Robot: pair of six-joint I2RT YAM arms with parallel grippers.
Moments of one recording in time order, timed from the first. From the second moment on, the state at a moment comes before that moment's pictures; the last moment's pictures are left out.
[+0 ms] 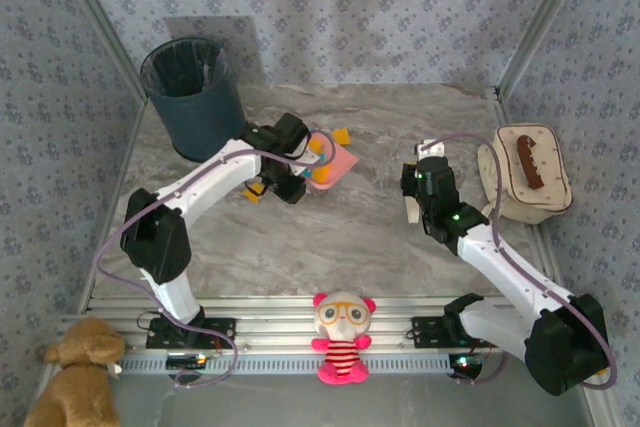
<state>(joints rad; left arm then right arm) -0.64 1.74 1.54 -1.10 0.08 0.09 0.42 1.05 0.68 -0.11 0.35 0.20</state>
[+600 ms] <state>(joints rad) -0.42 1.65 1.64 -1.09 0.25 -0.02 0.42 1.05 0.67 -0.11 0.32 0.22</state>
